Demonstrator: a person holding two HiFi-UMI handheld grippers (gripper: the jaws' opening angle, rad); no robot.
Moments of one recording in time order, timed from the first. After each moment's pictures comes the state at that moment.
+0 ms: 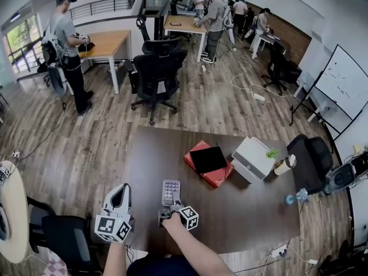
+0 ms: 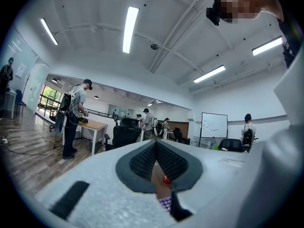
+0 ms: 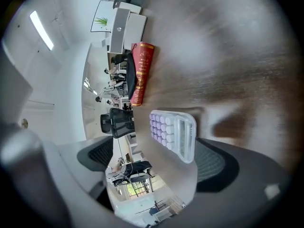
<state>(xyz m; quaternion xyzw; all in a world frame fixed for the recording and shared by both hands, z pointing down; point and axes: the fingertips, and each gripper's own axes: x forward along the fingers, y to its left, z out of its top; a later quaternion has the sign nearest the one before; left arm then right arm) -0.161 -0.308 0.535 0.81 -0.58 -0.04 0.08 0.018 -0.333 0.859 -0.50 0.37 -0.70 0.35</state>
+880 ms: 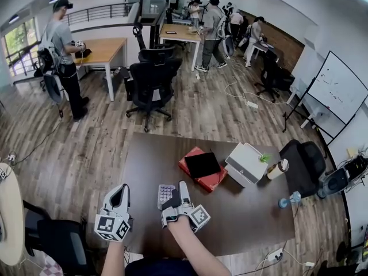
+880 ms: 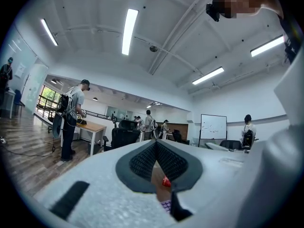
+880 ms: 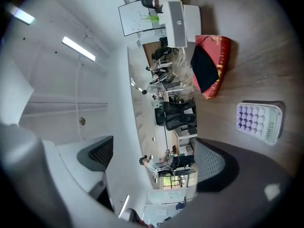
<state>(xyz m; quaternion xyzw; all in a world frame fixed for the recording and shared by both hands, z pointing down) -0.157 -0.309 0.527 0.82 -0.57 -0.05 0.07 0.041 -0.362 0.619 -0.35 0.55 -0.58 0.49</state>
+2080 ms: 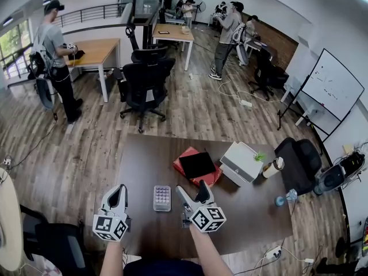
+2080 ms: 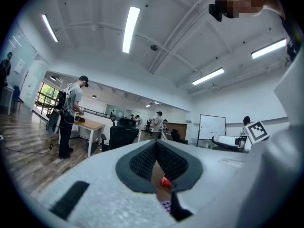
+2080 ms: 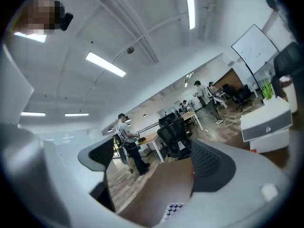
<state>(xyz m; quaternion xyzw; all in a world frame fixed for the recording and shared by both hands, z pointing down) -0.149 -0.320 0.535 0.82 -0.56 -0.06 0.08 0.096 -0.360 0.558 -0.51 0.83 -0.20 0.13</state>
